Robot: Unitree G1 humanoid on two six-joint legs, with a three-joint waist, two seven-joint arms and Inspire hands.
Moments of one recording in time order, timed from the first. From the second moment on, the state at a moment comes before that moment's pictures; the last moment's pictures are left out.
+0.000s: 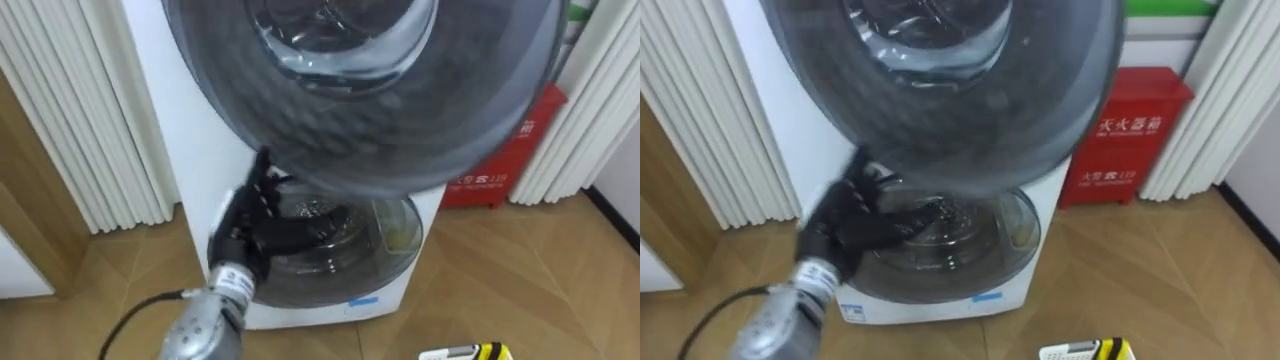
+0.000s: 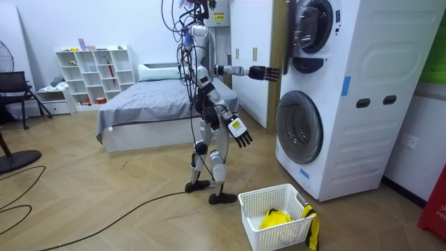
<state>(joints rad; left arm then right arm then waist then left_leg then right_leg) -0.19 0.20 -0.37 0.14 -0.58 0.02 0.14 0.12 -0.21 0.14 0.87 -0.08 -0.03 0.01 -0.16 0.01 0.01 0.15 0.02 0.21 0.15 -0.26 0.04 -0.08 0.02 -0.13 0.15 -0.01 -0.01</state>
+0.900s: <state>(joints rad) 0.24 0.27 -0.05 1.00 -0.15 -0.05 0.17 0.19 -0.21 0.06 1.00 0.20 -0.07 0.04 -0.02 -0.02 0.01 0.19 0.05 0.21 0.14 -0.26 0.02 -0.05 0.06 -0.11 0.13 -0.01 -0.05</state>
